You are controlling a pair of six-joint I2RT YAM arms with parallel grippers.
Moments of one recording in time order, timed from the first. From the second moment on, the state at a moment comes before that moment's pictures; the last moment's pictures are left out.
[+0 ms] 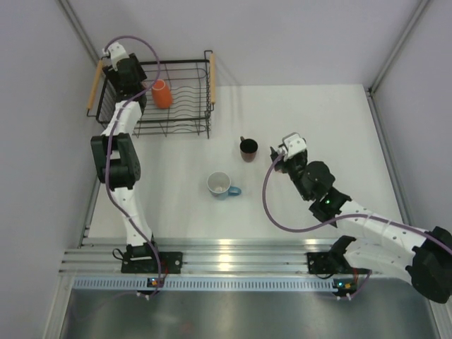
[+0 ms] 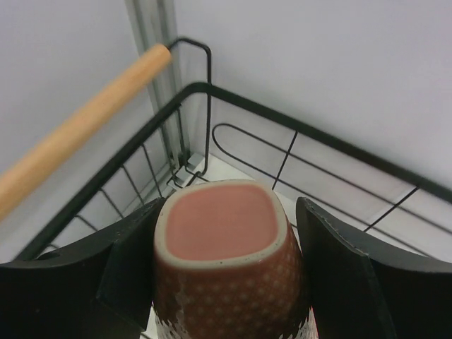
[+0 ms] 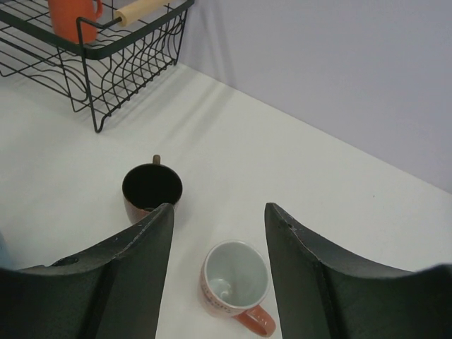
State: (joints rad) left arm 0.09 2.13 1.85 0.18 -0.45 -0.18; right arm 0.78 0.99 0.52 0.52 0.38 -0.28
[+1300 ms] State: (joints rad) left arm 0.17 2.57 2.11 0.46 -0.25 0.06; right arm 0.62 1.15 0.52 0.51 0.21 -0.16
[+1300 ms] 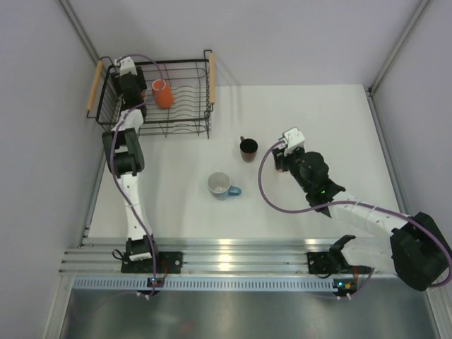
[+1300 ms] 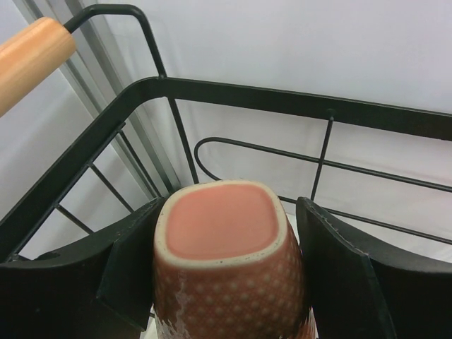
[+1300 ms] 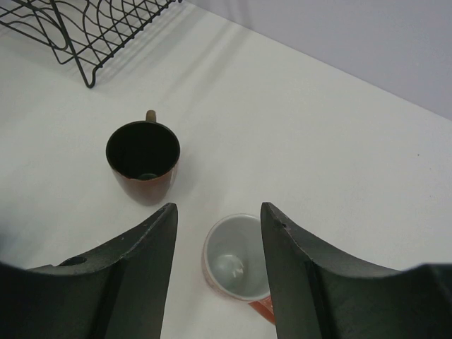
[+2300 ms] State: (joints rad) left arm 0.17 2.58 2.12 0.45 -0.16 0.10; right arm 0.58 1.16 0.52 0.51 0.17 -0.13
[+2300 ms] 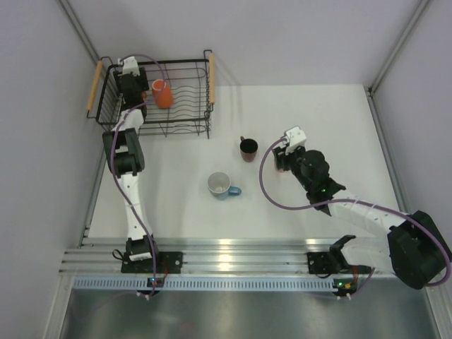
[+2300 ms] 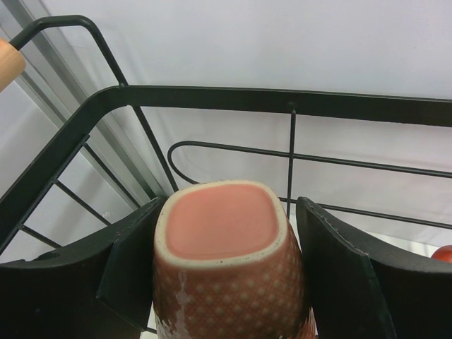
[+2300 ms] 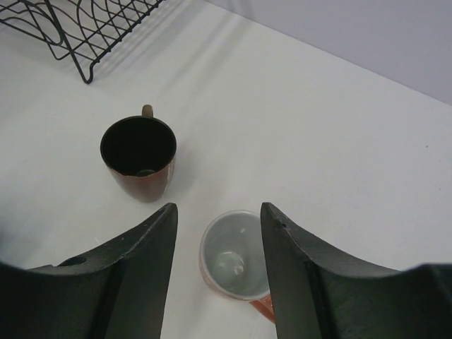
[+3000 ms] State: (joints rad) left arm 0.17 2.59 2.13 0.45 -0.14 0.09; right arm 0.57 1.18 0.52 0.51 0.16 -0.13
